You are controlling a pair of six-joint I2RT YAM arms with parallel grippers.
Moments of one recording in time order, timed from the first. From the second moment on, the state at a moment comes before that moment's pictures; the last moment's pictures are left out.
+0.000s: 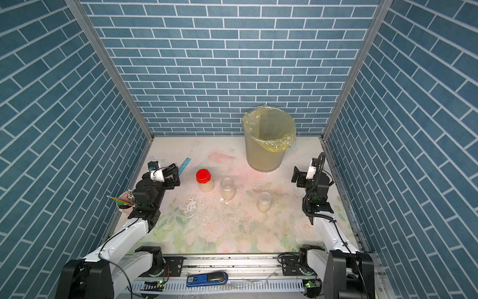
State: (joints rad) left arm -0.07 0.99 0.37 0.46 -0.10 -0.04; right arm -0.02 1.03 0.48 0.27 -0.07 0.13
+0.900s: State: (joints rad) left arm -0.57 1.06 0.62 0.00 -0.04 -0.15; right arm 0.61 0.95 0.90 -0.83 0.07 0.52
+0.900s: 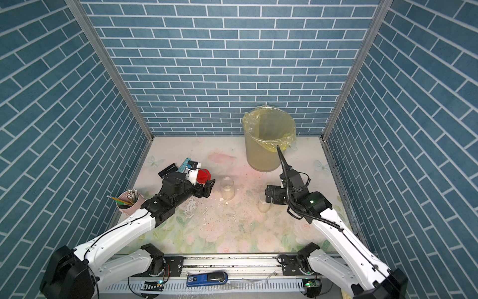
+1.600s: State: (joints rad) left arm -0.69 1.01 0.53 0.08 -0.07 -0.14; right arm 0.79 1.32 0.96 -0.82 0.24 0.58
